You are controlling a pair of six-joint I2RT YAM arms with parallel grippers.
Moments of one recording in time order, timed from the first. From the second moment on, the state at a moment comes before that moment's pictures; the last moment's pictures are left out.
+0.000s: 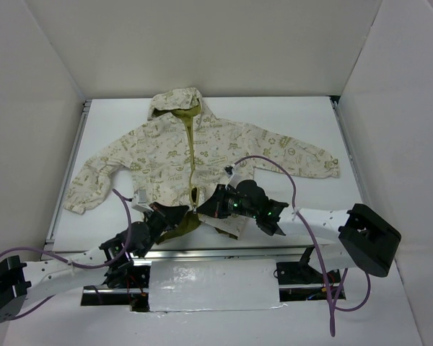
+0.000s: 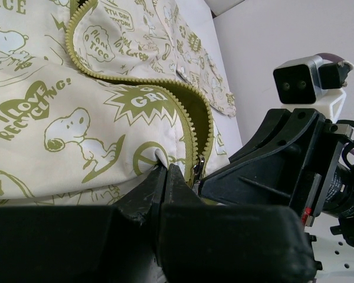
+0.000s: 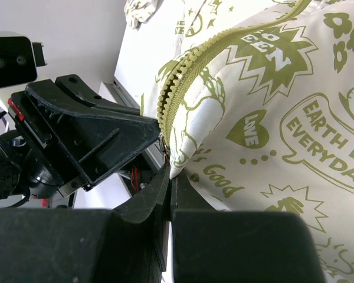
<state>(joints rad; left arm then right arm) -1.02 0.67 0.04 0.52 -0.54 -1.08 0.92 1.31 0.53 0.46 -0.19 0.95</state>
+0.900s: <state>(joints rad) -1.02 0.62 0.04 0.63 -0.40 -0.89 0.85 1.22 0.46 0.53 -0.30 0.80</state>
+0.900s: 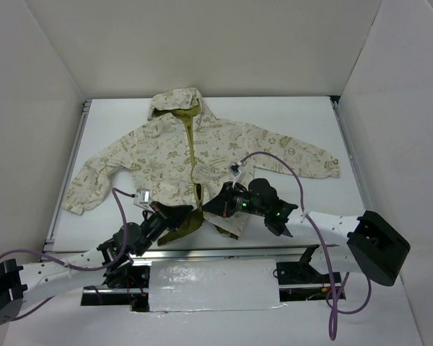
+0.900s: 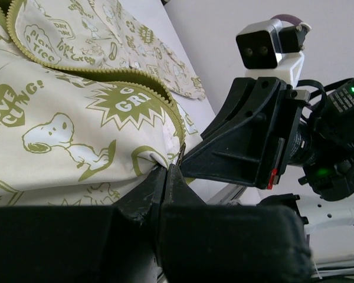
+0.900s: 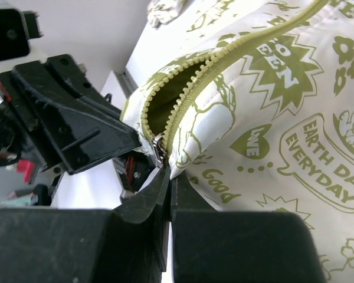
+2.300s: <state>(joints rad) -1.02 0.72 0.05 0.64 -0.21 -0.67 0.64 1.39 0.58 0.46 -0.79 0.80</state>
